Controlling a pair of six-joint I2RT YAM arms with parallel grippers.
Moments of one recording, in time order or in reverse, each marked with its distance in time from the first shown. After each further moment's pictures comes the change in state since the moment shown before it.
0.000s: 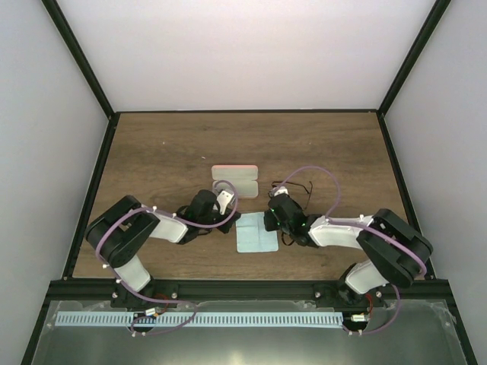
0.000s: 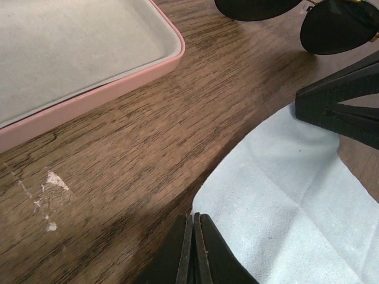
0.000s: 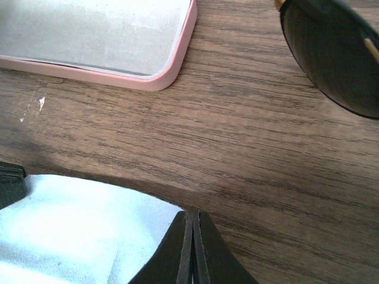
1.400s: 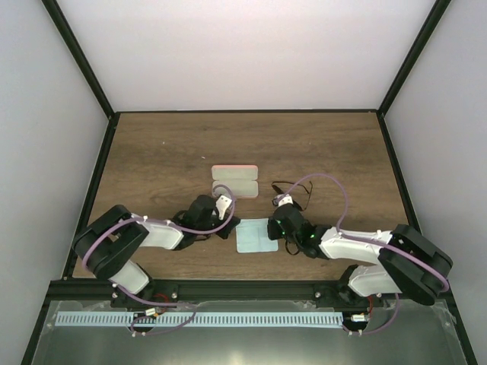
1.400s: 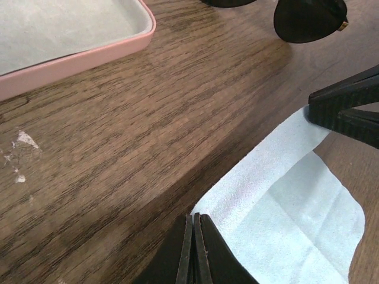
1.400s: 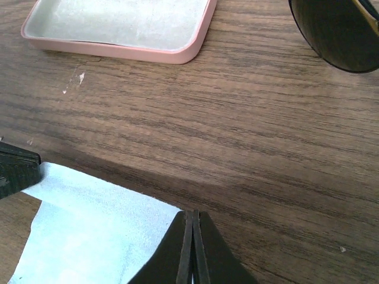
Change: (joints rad) left arm -0.053 -0.109 -0.053 -0.059 -0.023 -0.056; right arm 0.072 -0.174 -0.110 -0.016 0.024 0.045
